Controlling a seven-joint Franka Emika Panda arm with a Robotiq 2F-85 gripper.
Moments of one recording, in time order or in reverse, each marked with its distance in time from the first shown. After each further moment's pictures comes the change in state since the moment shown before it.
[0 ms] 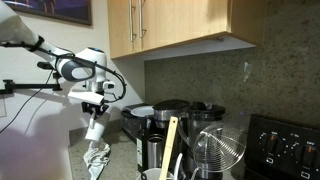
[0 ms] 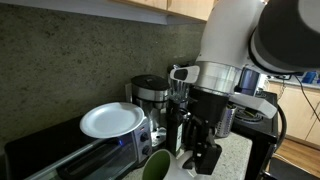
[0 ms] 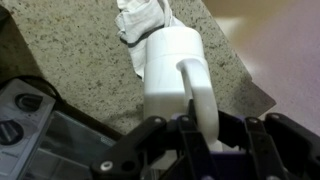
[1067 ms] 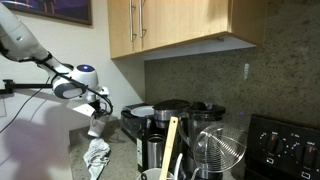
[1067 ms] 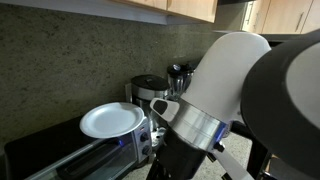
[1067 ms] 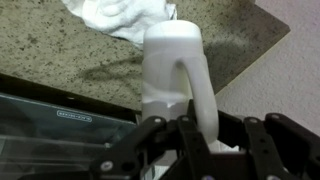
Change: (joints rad) arm 0.094 0.208 0.153 0.003 0.375 0.489 -0.002
